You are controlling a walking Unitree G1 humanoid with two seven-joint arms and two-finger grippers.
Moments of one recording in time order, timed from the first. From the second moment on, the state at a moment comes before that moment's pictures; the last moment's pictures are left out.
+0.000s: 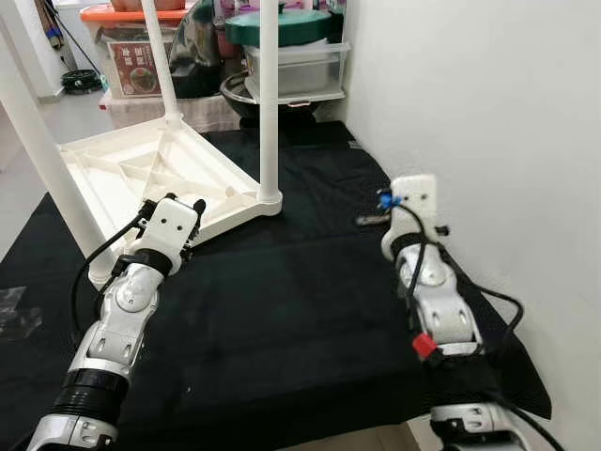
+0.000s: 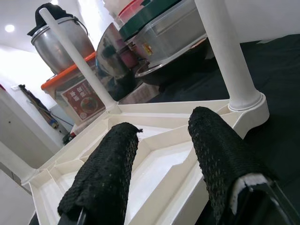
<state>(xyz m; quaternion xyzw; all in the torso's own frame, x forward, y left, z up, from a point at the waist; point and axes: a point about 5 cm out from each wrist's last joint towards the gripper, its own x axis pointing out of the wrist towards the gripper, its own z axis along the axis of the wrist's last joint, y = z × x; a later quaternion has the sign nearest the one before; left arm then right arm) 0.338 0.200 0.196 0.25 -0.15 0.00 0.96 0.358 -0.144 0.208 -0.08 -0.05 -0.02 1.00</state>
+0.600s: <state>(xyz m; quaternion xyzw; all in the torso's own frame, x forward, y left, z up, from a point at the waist) 0.338 0.327 0.227 0.31 -0.09 0.20 0.93 0.355 -0.149 0.209 -0.08 -0.04 -0.03 1.00</state>
